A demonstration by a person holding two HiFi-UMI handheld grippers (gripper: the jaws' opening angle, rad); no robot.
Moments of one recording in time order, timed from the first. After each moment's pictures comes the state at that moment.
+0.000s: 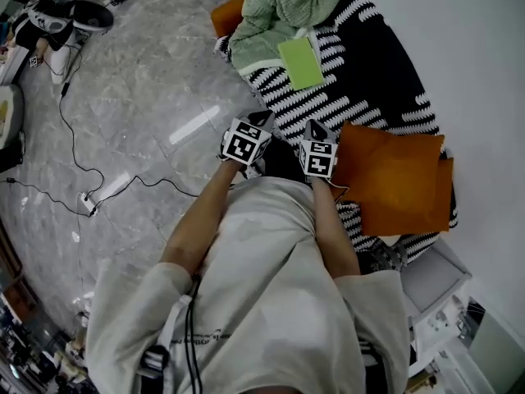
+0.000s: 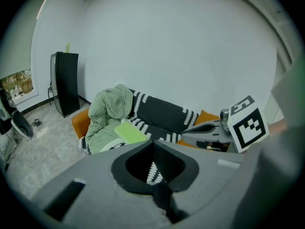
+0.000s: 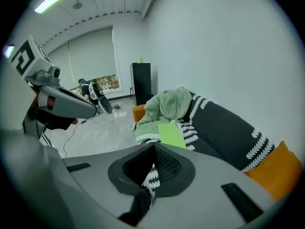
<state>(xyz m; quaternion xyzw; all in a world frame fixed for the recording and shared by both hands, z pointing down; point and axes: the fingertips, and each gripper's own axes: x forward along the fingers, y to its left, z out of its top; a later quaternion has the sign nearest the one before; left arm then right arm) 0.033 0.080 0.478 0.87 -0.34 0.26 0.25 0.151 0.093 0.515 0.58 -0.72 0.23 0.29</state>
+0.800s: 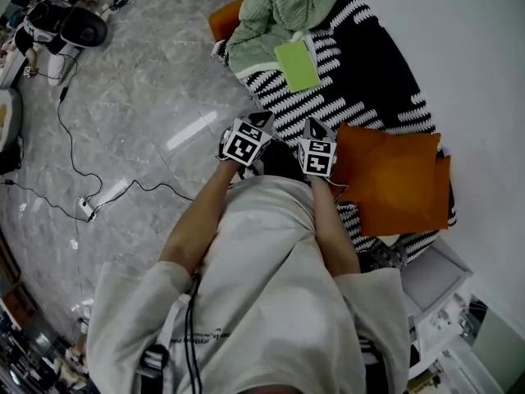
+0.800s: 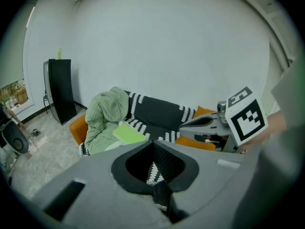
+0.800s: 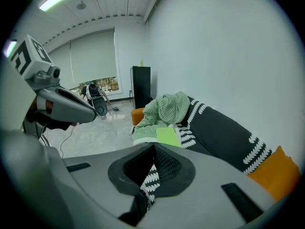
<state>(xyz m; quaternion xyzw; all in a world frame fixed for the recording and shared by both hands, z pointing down) 0.044 0.086 0.474 0.88 -0.32 0.27 0.21 0.156 0.091 0.501 0.59 -0.73 0.20 0.29</state>
